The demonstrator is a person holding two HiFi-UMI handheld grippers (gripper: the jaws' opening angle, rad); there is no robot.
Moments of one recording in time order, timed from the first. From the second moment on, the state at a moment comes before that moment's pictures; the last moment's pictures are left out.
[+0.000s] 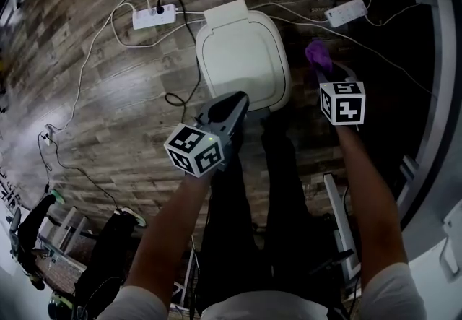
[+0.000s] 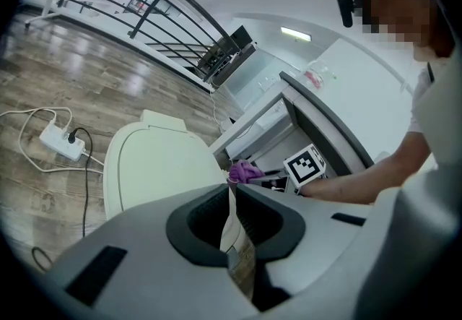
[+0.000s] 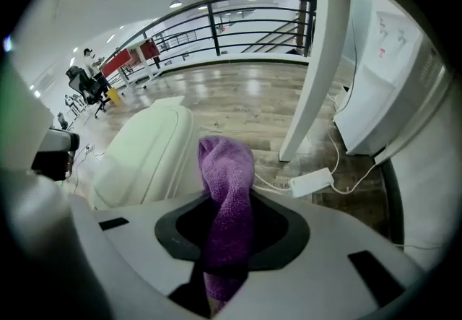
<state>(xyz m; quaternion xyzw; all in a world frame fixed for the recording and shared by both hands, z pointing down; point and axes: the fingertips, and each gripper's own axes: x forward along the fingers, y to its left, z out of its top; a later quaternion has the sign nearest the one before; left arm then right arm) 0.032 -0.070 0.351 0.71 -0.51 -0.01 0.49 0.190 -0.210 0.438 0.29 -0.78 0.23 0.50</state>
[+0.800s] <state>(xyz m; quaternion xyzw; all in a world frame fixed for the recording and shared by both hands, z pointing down) -0.003 -0.084 0.349 0.71 -0.51 -0.03 0.48 -0.015 -0.271 0.415 0.09 -0.85 0.02 0.52</state>
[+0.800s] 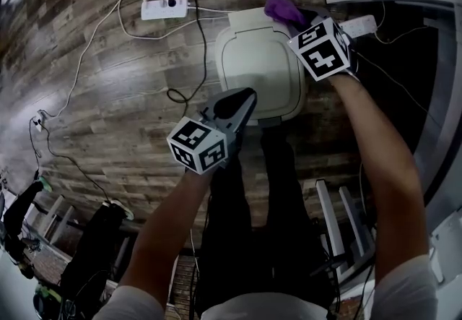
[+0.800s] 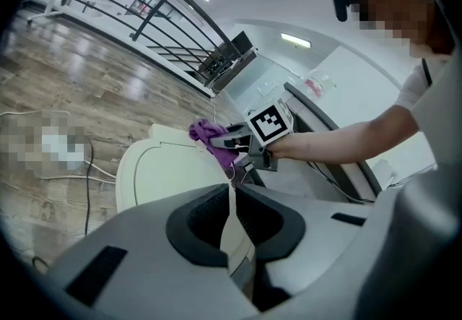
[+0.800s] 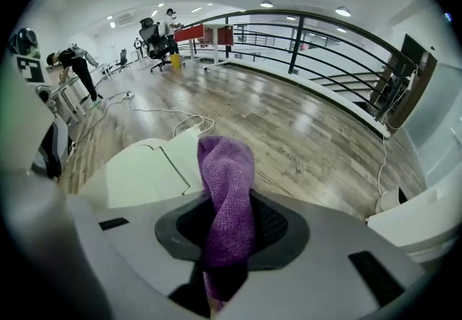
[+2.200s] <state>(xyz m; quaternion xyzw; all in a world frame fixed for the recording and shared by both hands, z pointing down) 0.041 -0.076 0.349 0.73 -0.49 -0.01 0.48 0.072 -0.221 0.433 0.05 -0.83 0.02 0.56</state>
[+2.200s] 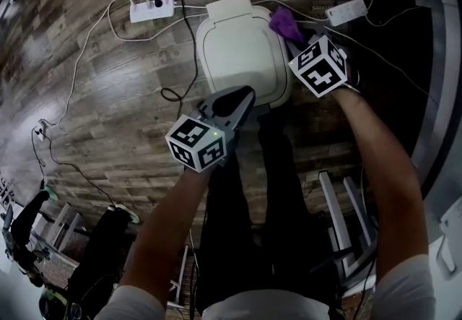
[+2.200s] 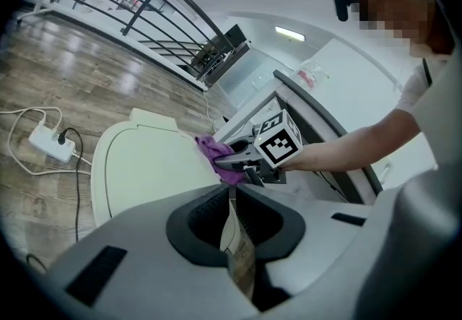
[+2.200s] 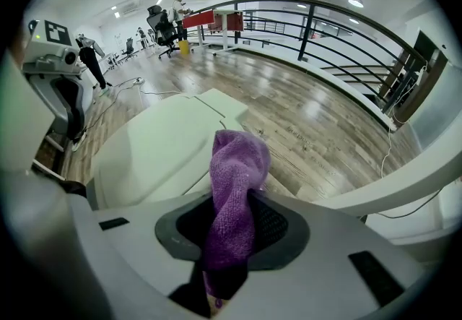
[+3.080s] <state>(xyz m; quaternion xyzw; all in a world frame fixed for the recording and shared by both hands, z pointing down) 0.072 -0.023 0.348 0.70 -0.52 0.00 0.49 0.140 -0.142 0.440 0.06 -0.82 0.07 0.56</state>
